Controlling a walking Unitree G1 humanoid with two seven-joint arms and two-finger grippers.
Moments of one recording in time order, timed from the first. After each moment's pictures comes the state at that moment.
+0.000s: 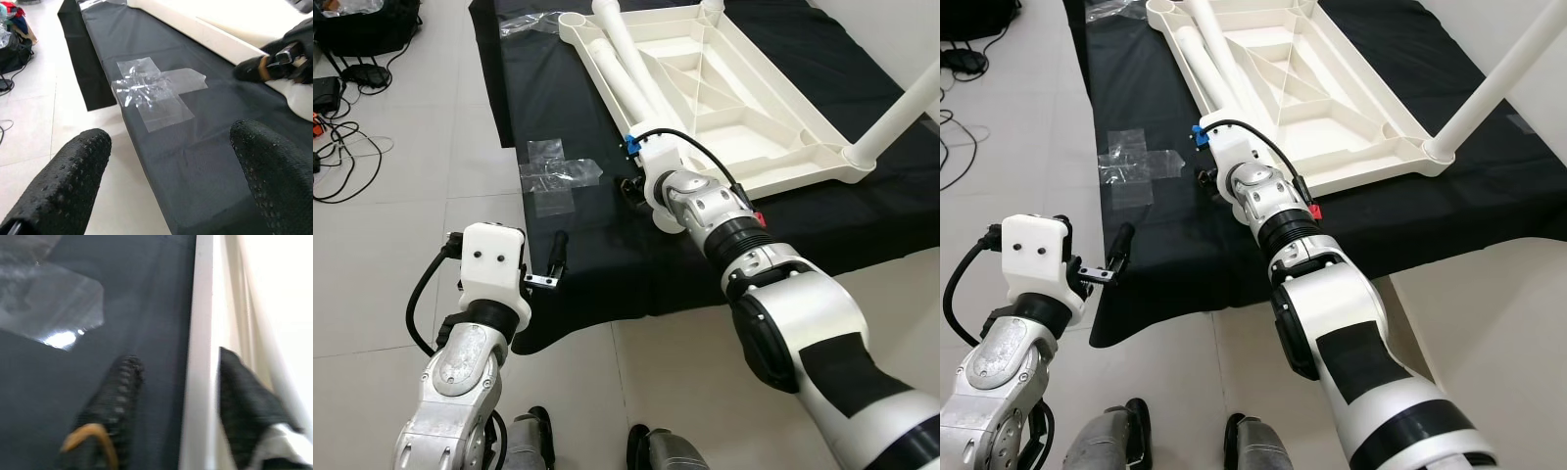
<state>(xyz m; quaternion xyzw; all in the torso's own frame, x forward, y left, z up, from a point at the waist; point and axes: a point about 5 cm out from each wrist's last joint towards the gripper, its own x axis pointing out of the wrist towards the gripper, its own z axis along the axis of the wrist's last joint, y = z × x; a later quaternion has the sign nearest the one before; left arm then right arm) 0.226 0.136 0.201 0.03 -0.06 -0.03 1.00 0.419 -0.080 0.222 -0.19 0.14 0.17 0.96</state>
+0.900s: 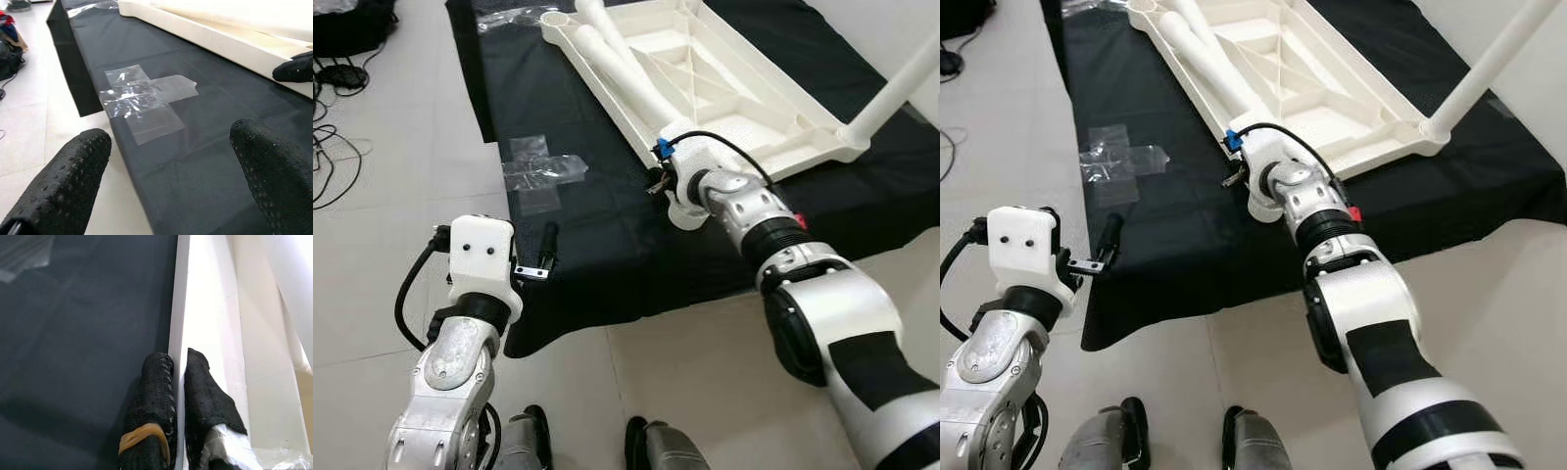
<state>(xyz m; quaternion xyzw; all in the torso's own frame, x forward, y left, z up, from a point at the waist) 0.229 0.145 0.208 0.04 -0.07 -0.01 1.00 0.420 -0.119 0.225 -0.21 0.12 0.24 0.94</state>
